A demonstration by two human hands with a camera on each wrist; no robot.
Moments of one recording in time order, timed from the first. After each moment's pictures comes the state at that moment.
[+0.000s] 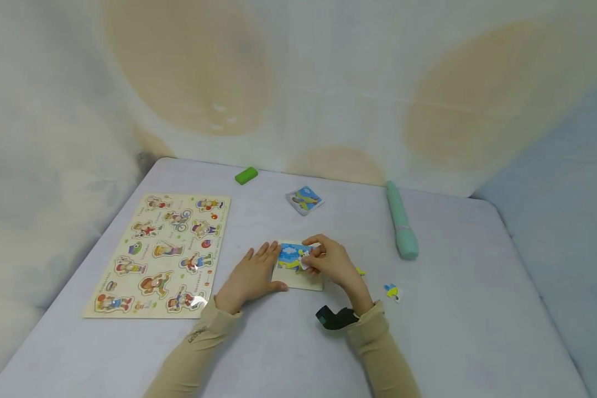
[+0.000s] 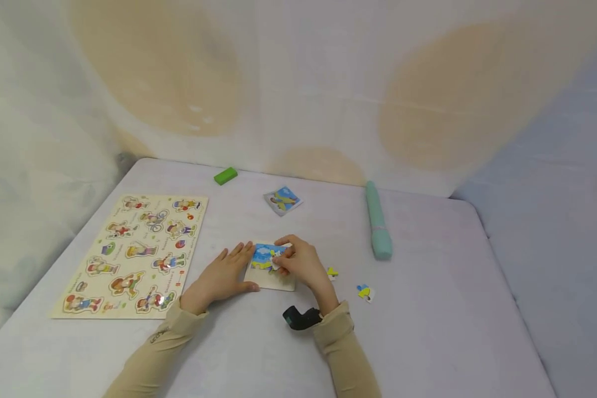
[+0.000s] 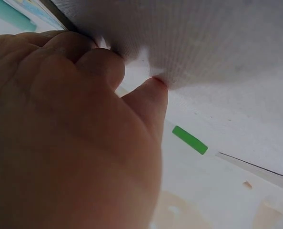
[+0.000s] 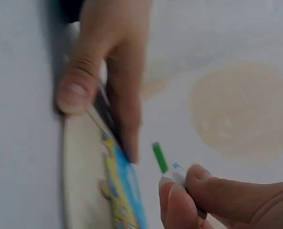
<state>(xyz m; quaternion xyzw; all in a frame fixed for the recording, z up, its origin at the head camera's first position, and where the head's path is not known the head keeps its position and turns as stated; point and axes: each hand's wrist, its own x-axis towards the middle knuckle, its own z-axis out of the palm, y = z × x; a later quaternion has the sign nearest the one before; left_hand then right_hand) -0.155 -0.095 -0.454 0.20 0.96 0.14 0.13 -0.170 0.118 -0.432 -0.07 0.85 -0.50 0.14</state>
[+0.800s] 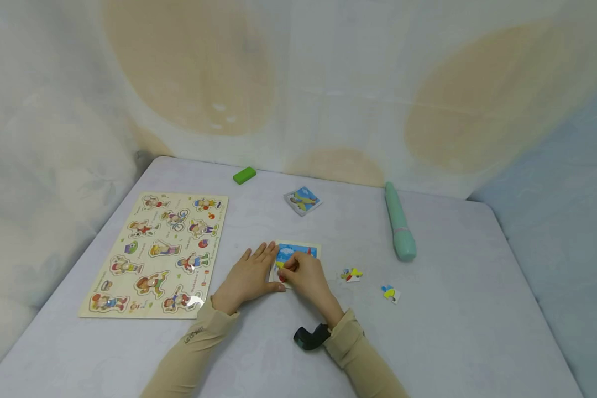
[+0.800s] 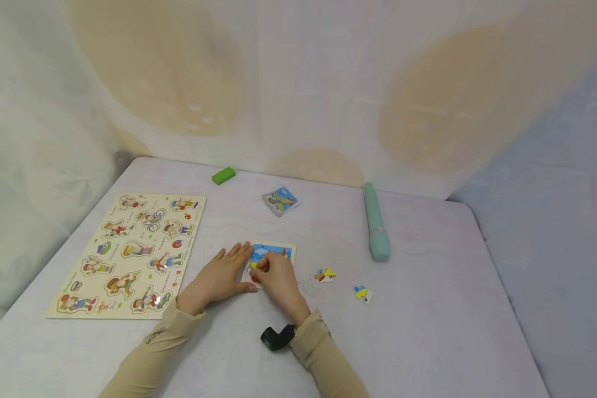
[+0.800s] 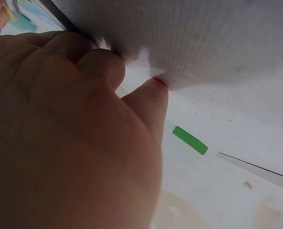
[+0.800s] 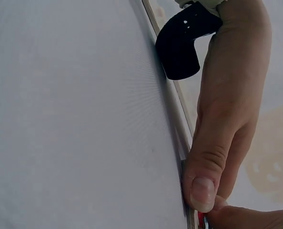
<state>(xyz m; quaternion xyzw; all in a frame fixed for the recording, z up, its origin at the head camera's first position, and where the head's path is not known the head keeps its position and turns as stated) -0.154 -0.095 -0.456 0.22 0.96 0.15 0.11 -0.153 0.072 -0.464 -0.10 0.90 -0.42 0.04</state>
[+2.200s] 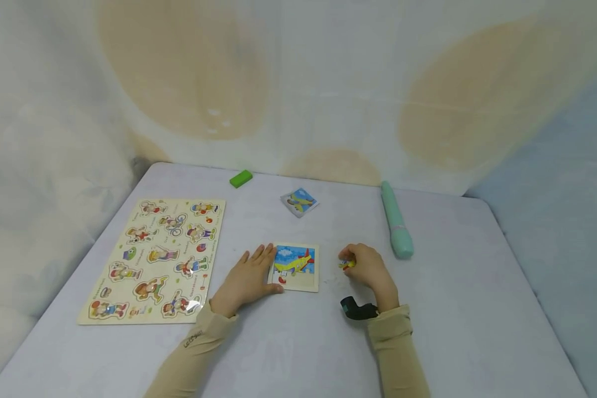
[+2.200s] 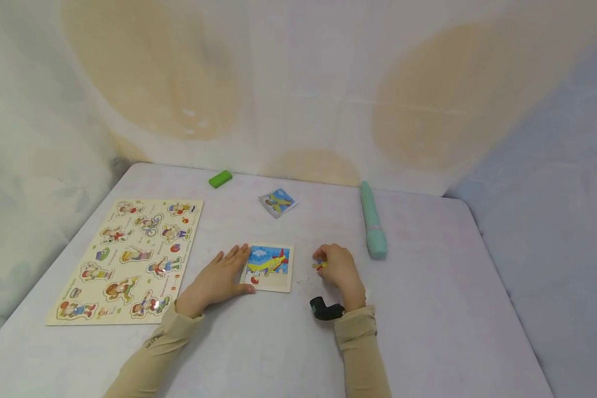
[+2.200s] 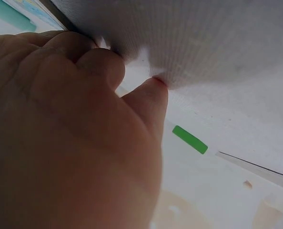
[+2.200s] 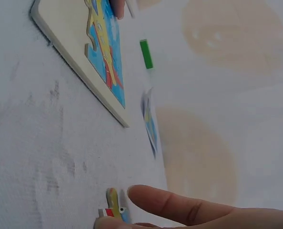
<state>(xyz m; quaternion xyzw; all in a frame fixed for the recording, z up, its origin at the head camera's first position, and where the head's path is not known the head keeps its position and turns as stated) -0.155 -0.094 -0.456 0.20 0.96 0.15 0.13 -0.171 0.190 -0.436 -0.04 0.96 -0.27 0.10</state>
